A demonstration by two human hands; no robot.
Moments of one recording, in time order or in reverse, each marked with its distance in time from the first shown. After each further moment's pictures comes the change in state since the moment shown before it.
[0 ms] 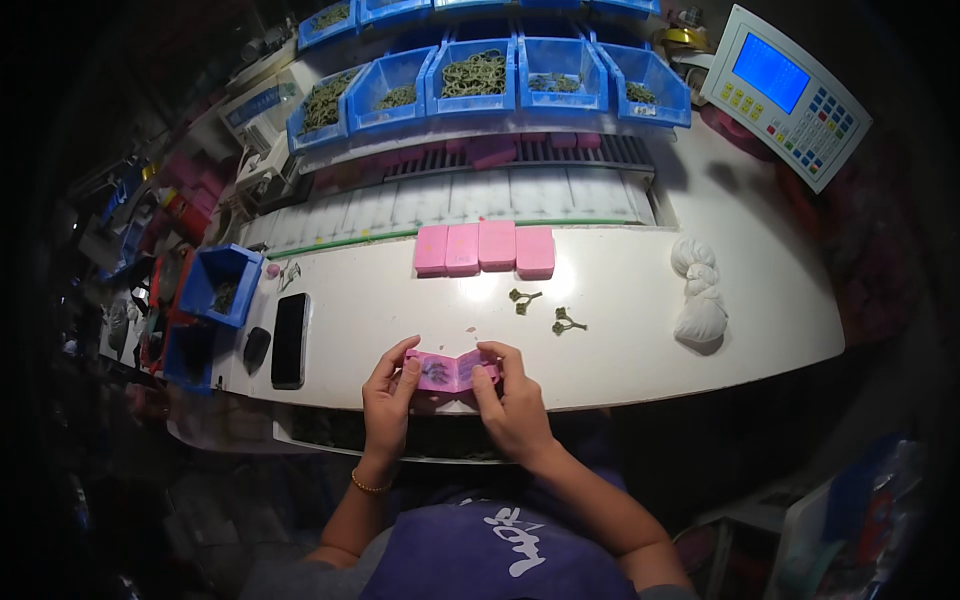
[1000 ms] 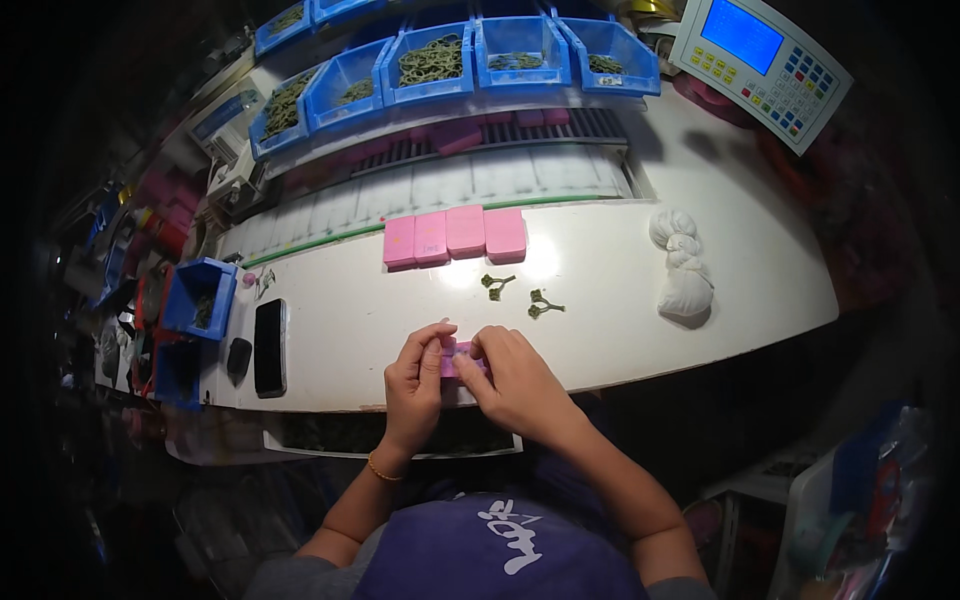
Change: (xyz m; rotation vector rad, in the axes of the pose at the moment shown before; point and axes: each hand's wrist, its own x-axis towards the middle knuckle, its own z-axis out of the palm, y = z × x) left_hand 0.015 0.013 0.034 0.247 -0.060 0.333; right_hand 0.034 -0.042 -0.028 -0.385 -0.316 -0.197
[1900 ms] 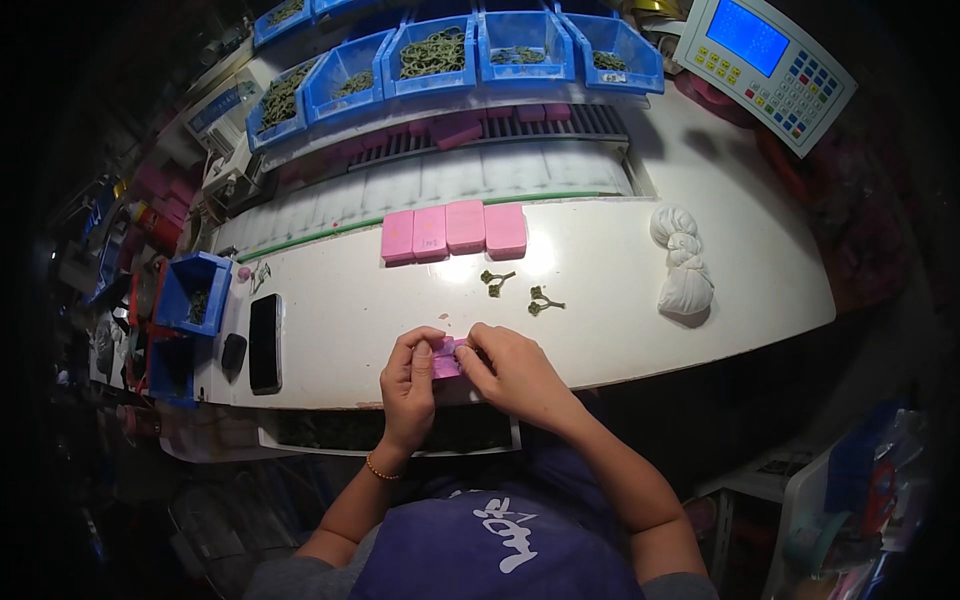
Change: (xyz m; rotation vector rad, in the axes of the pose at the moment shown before) left_hand -0.003 -0.004 -0.003 -0.083 0.051 -0.049; right_hand 0.015 0.010 -0.001 0.045 -0.048 0.065
